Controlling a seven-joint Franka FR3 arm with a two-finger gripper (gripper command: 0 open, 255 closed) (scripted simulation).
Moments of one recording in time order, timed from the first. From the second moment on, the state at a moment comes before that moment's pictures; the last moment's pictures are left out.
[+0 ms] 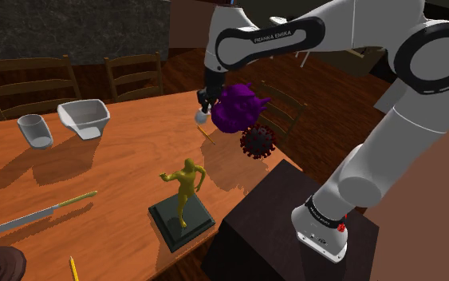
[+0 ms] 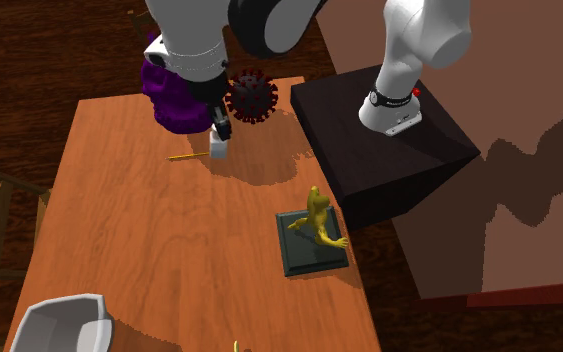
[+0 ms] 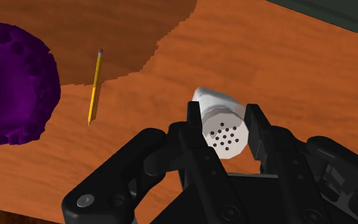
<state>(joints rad) 0.02 0.03 0.16 -2.05 0.00 2.09 0.09</state>
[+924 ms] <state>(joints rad) -0.13 -0.18 -0.02 -2.31 0.00 2.13 -0.24</state>
